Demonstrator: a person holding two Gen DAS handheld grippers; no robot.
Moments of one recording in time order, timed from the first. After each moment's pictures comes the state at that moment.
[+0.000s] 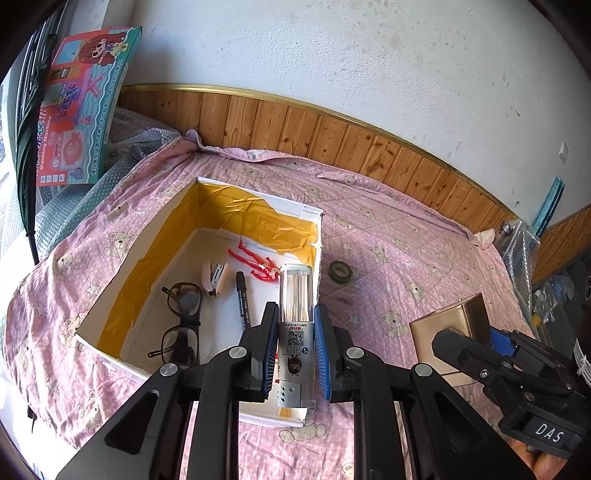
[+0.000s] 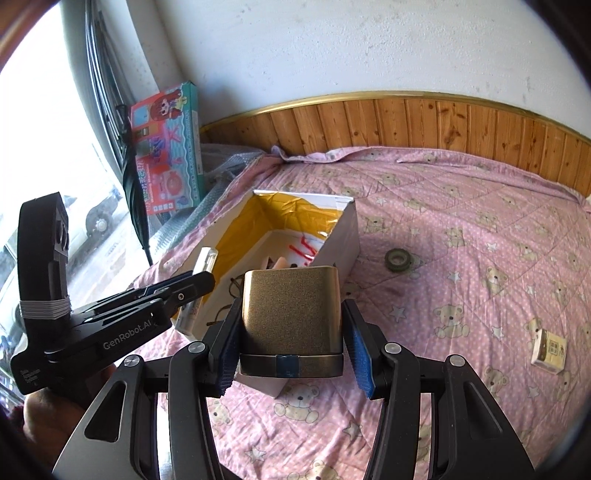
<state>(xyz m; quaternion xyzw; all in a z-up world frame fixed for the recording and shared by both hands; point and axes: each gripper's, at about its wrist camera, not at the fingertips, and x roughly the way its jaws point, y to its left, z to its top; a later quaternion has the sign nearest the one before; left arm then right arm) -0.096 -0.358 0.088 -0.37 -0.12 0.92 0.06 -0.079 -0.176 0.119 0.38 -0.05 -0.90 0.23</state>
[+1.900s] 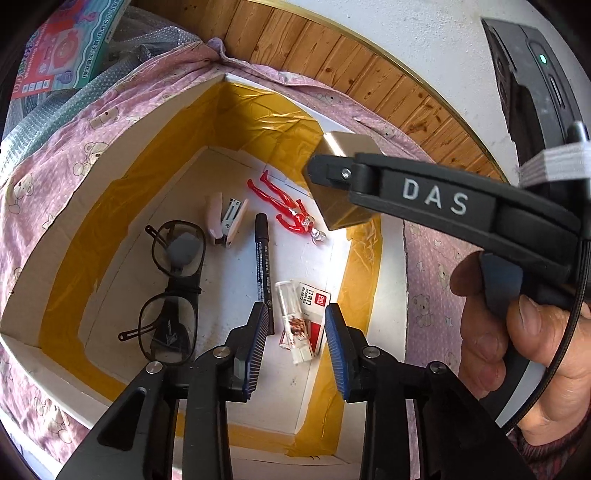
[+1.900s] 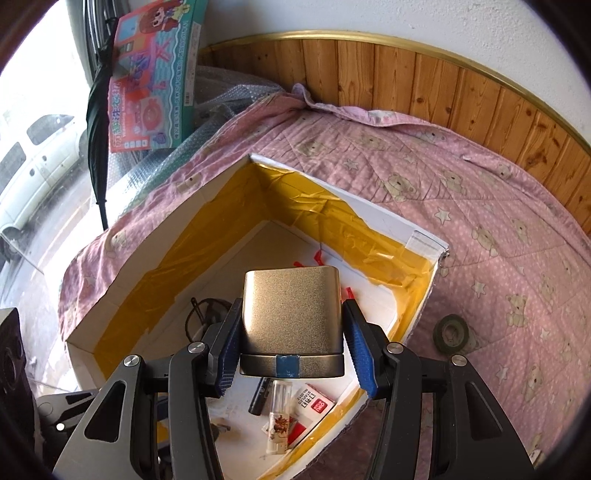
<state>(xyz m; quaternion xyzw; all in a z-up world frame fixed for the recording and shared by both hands) -0.166 -0.404 0.004 -0.48 -0.22 0.85 0.07 -0.257 -0.295 0.046 0.46 0.07 -0.85 0.25</state>
